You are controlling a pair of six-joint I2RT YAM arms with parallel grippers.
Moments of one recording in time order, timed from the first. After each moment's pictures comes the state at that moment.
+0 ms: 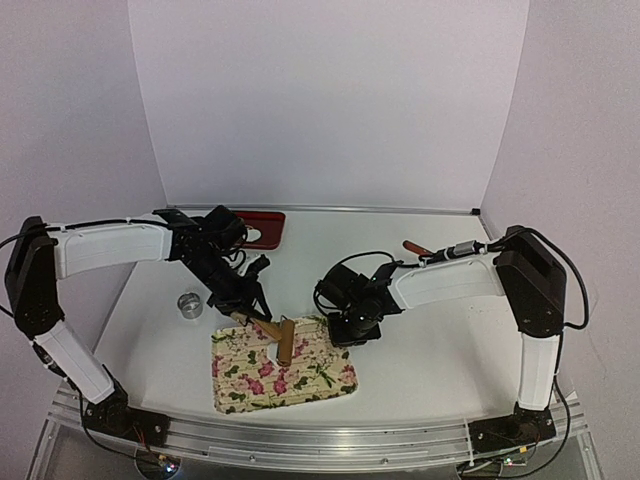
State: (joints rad) left arm -0.71 1.60 1.18 -0.79 0.53 -0.47; right arm 0.99 2.01 1.31 -0.56 0.12 0.75
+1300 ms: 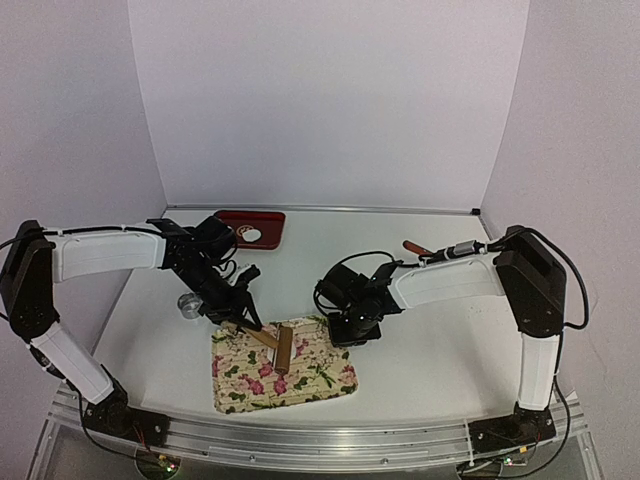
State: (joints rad) left arm -0.68 1.57 1.08 -0.79 0.53 -0.44; right arm 0.99 2.01 1.31 -0.56 0.11 0.75
